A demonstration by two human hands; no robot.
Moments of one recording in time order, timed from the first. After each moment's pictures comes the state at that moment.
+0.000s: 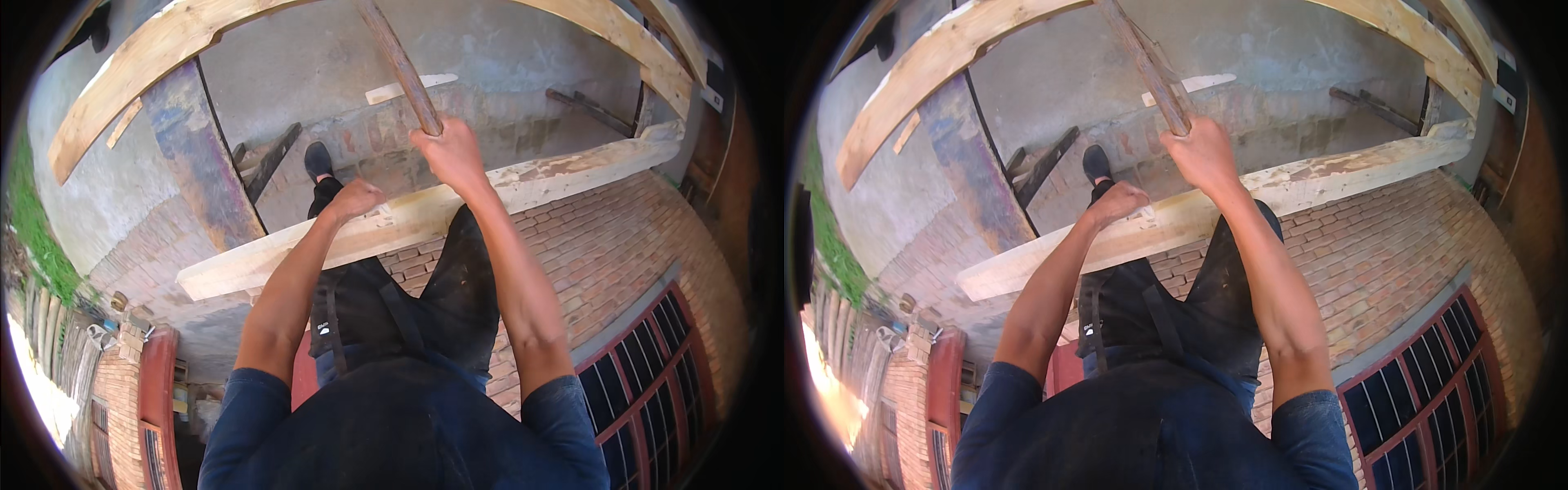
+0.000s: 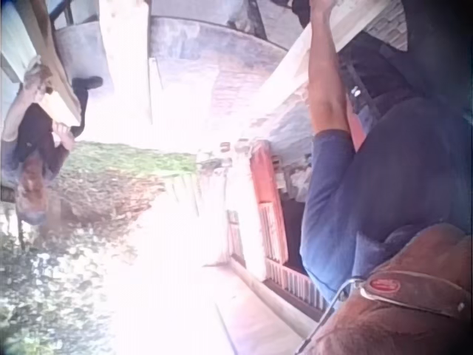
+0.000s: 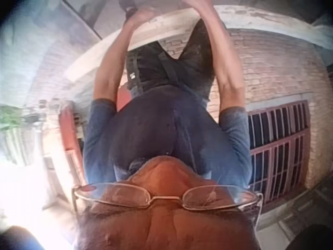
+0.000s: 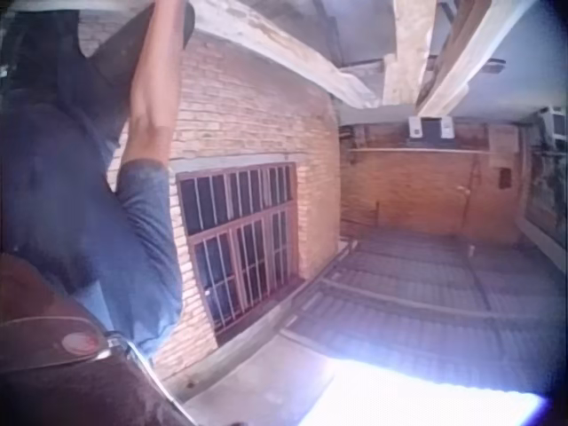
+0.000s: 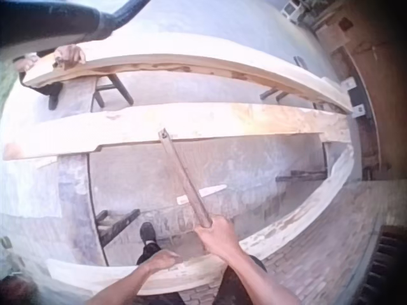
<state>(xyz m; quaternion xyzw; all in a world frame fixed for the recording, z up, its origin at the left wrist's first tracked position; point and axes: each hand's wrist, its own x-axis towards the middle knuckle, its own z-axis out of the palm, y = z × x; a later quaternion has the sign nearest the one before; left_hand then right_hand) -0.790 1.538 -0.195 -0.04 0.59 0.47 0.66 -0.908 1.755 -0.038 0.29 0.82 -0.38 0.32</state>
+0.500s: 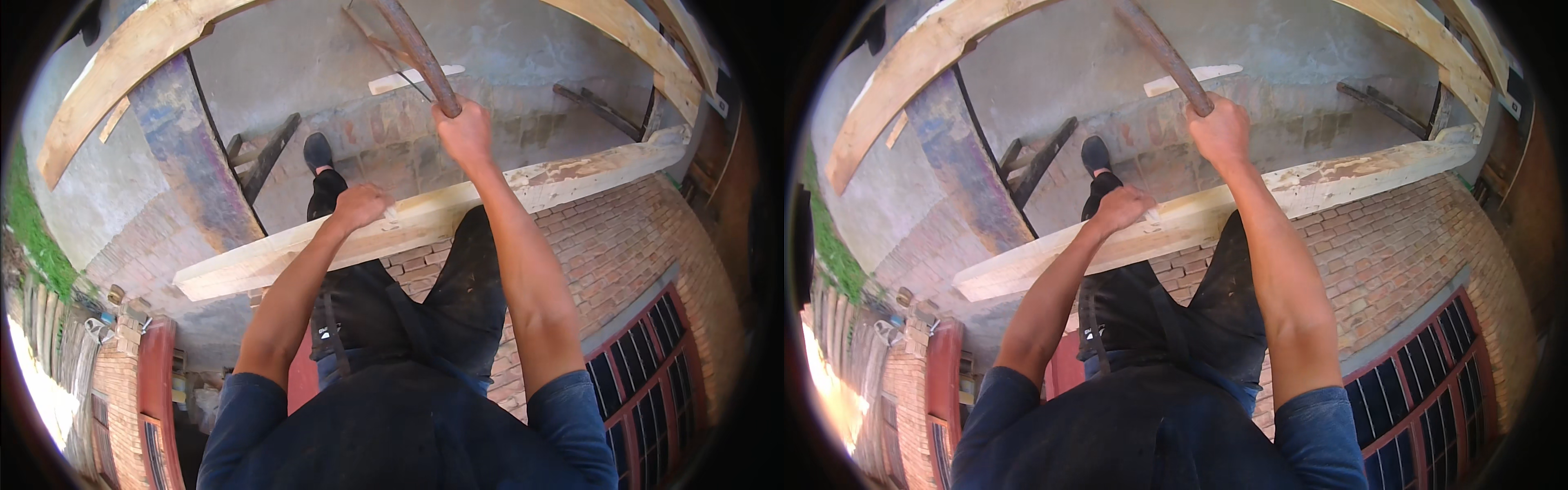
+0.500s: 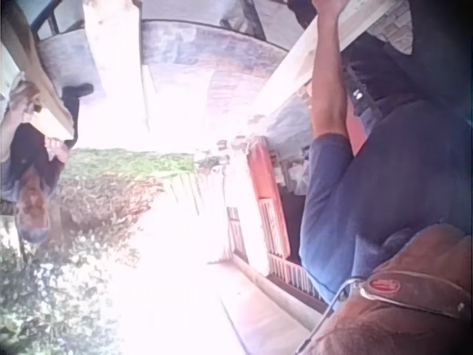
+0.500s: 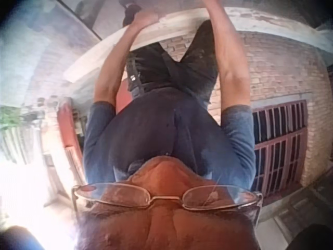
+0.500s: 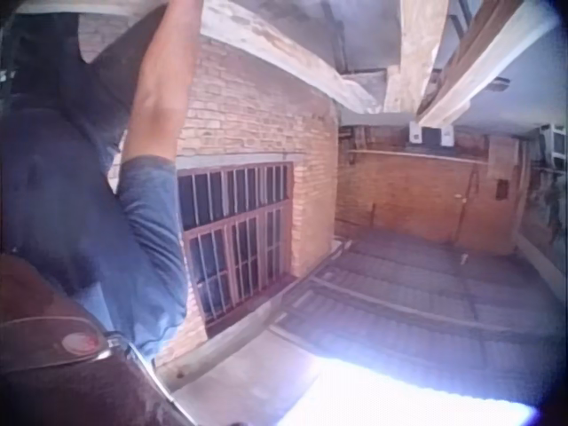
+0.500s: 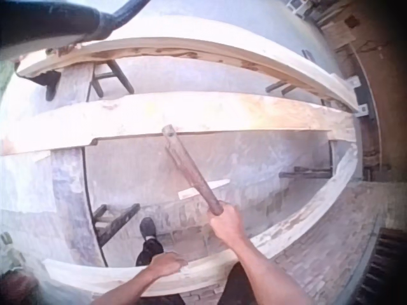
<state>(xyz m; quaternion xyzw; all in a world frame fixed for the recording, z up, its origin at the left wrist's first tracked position) -0.785 1.545 -0.177 0.03 0.72 0.45 0.53 -0.912 1.777 -0.112 0.29 0.89 -0.26 0.25</state>
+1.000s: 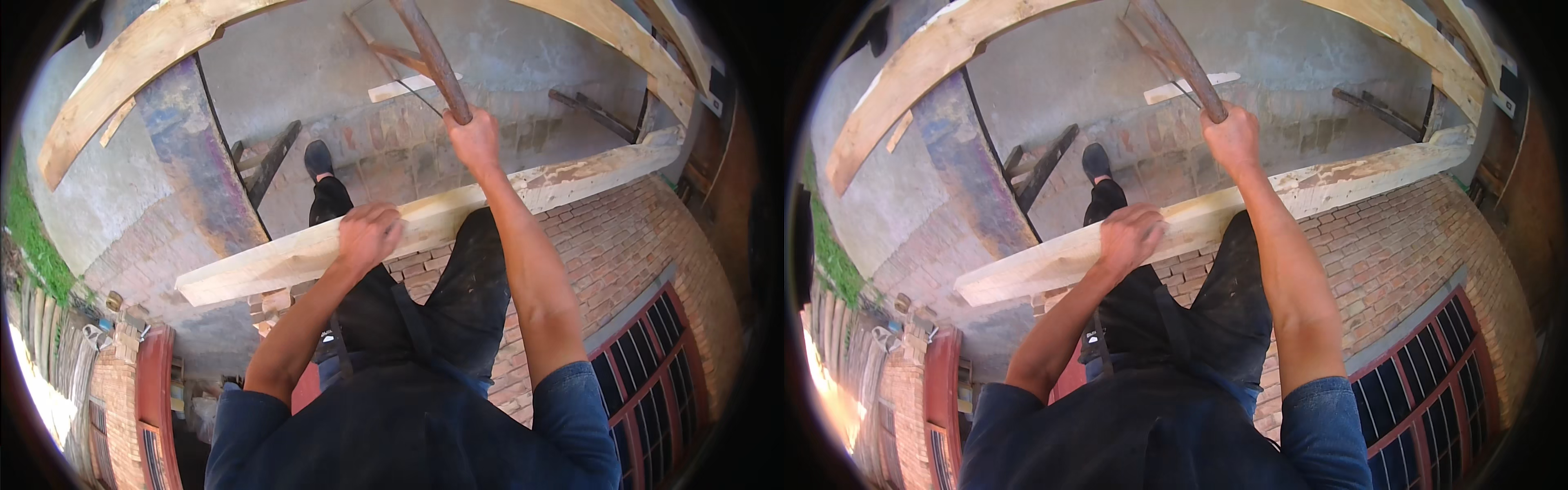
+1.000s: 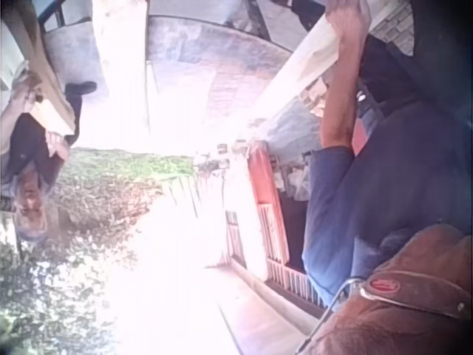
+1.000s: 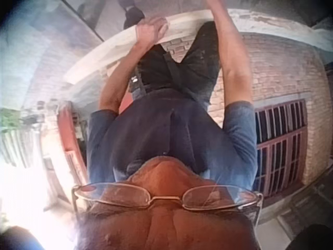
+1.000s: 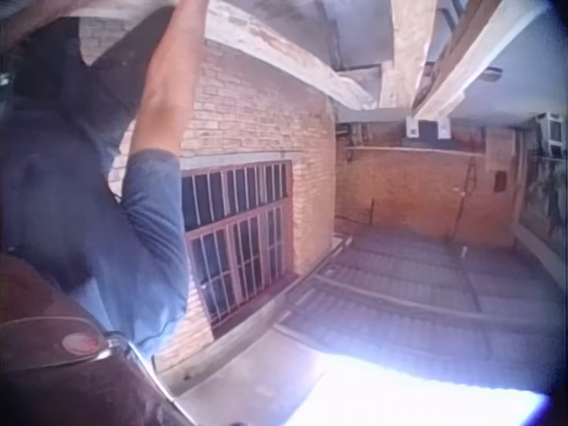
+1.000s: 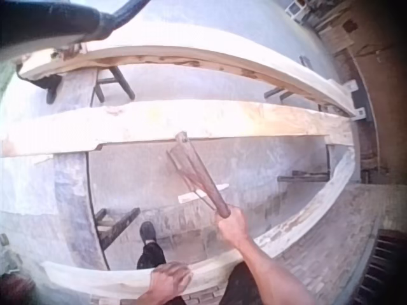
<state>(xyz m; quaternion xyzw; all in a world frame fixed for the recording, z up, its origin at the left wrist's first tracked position) -0.764 1.543 -0.105 0.12 0.84 0.49 0.22 -0.906 1.787 -0.108 0.29 0.89 -0.26 0.23</state>
